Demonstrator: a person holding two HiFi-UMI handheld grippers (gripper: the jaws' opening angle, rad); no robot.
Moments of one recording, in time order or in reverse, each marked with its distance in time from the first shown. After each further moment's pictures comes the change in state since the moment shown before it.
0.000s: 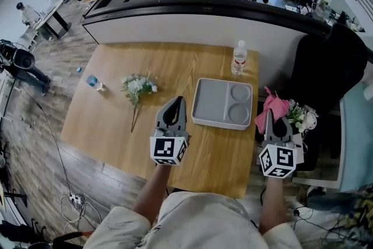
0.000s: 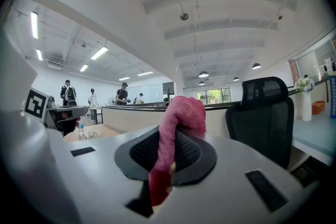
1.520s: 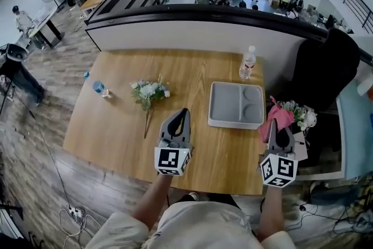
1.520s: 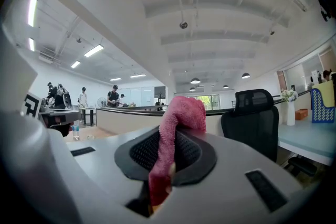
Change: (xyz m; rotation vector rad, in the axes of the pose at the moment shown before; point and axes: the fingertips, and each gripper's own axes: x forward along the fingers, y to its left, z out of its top) left arm -0.058 0.050 -0.003 -0.022 -0.017 -0.087; right arm -0.044 0.075 0.010 -0.028 -0.050 -0.133
